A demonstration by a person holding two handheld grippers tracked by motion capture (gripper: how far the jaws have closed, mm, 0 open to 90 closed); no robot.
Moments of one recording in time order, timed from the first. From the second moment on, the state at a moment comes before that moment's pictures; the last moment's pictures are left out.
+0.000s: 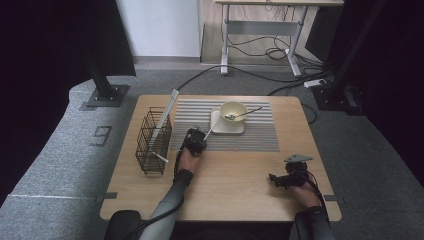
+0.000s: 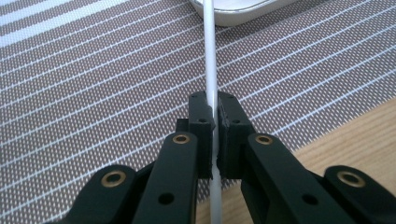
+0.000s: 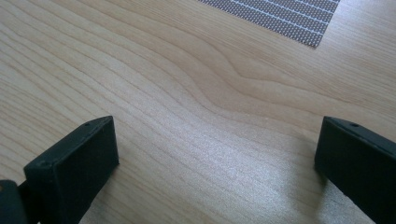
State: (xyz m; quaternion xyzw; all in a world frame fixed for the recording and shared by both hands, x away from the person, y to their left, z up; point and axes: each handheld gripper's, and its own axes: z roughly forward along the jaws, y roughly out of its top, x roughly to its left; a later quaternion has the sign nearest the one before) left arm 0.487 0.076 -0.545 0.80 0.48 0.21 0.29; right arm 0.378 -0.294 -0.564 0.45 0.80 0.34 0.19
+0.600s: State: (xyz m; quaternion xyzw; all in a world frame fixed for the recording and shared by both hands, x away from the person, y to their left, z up) left arm 0.508 0.060 -0.542 0.81 0.47 0.21 0.29; right arm 0.378 -0.293 -0.564 0.45 0.80 0.34 0.19
